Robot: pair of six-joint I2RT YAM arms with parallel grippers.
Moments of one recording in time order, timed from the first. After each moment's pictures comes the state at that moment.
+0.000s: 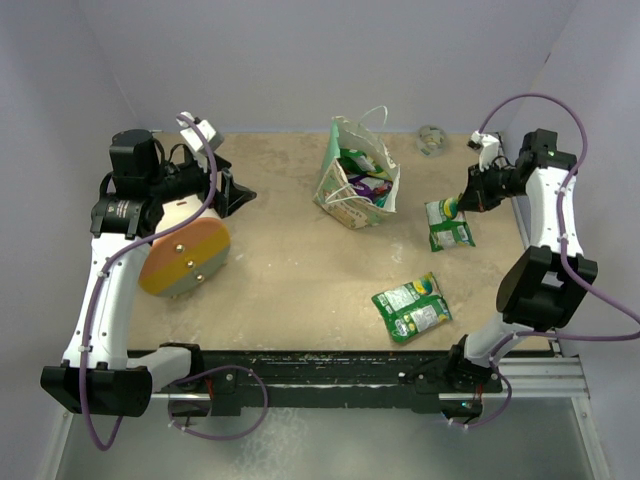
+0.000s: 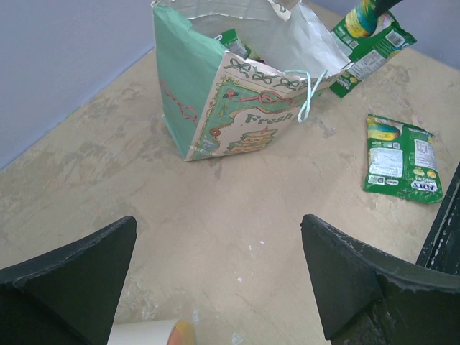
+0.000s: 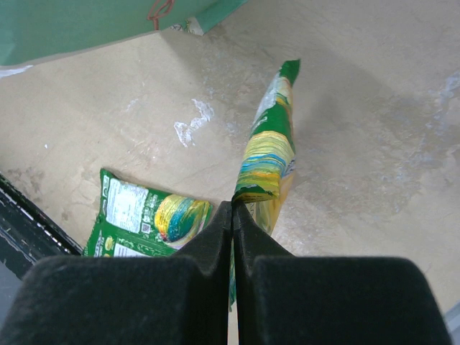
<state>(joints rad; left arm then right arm) -0.05 1.16 1.38 -0.58 0.82 0.27 -0.31 1.67 1.60 -1.17 -0.70 -0.70</state>
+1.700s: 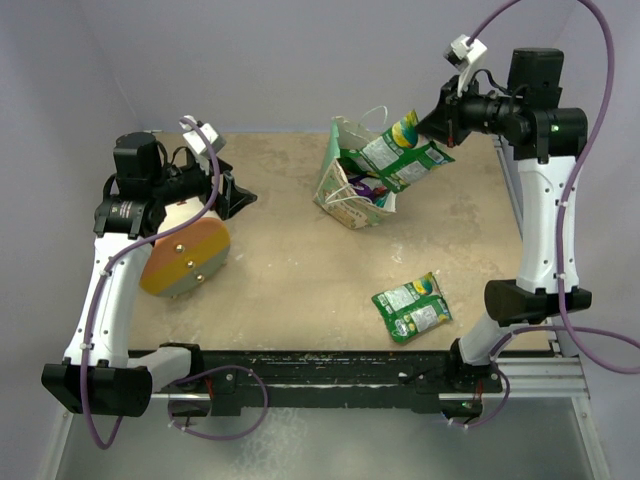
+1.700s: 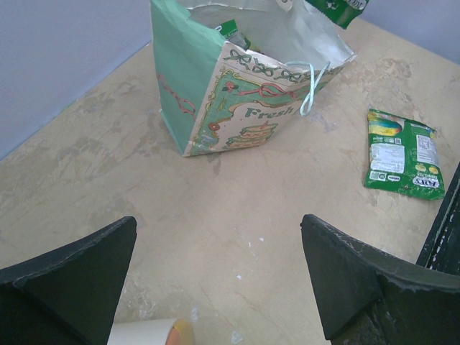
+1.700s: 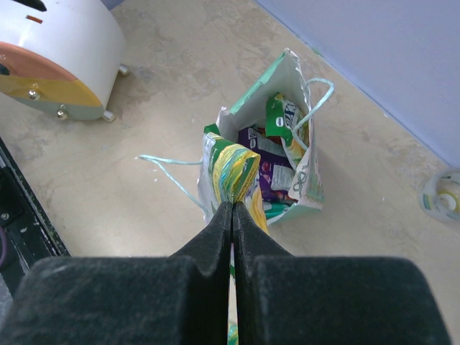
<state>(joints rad) -0.05 1.16 1.34 -0.57 0.82 0.27 0.05 1.67 2.34 -1.19 -0.75 -0.31</state>
